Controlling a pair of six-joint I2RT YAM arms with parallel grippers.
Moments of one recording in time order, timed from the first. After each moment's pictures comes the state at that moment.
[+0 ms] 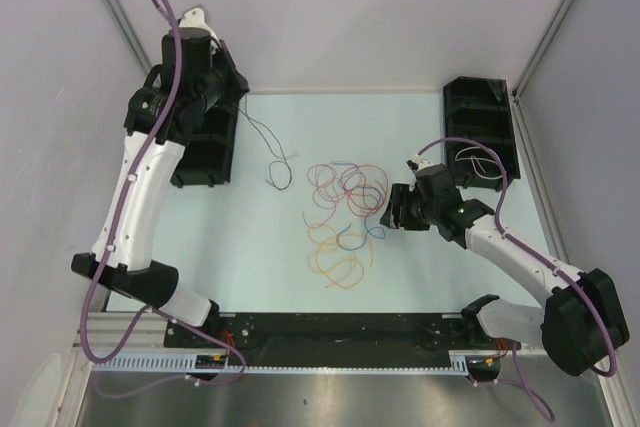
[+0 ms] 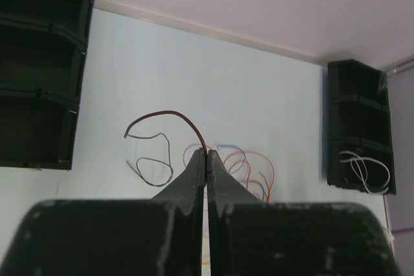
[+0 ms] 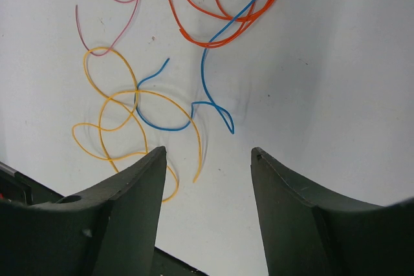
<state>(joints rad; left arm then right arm) -0.34 1.51 2.00 -0.92 -0.16 -0.50 0.50 1.17 0.73 -0.36 -0.15 0.50</state>
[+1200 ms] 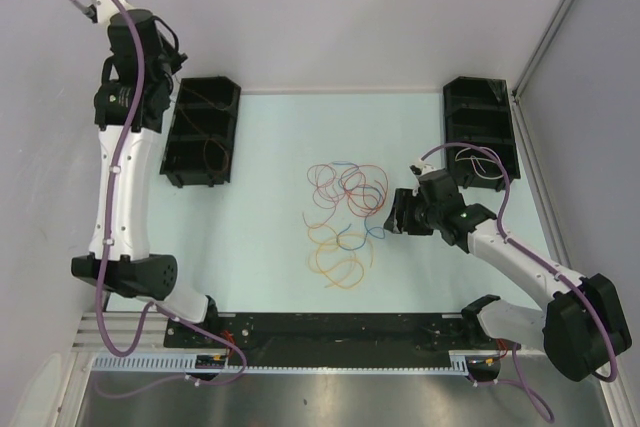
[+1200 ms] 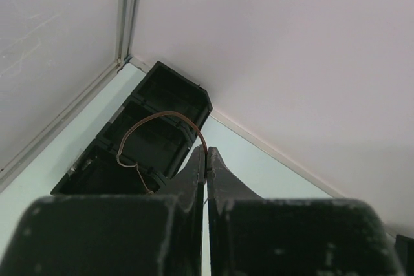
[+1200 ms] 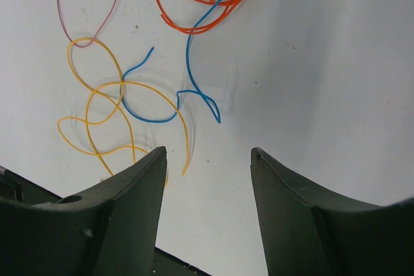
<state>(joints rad) -0.08 1.54 2.05 -0.75 -0.44 -0.49 0.48 1.14 0.68 -0.37 -0.15 0.50</state>
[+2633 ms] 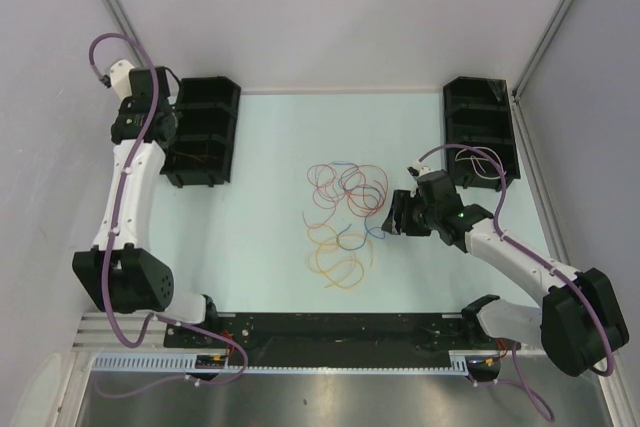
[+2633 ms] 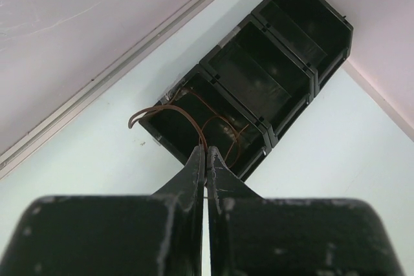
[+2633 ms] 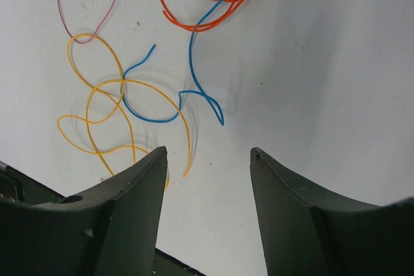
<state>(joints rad) 0.06 1.45 1.55 -0.69 -0.52 -0.55 0.48 1.16 0.67 -0.33 -0.18 0.50</state>
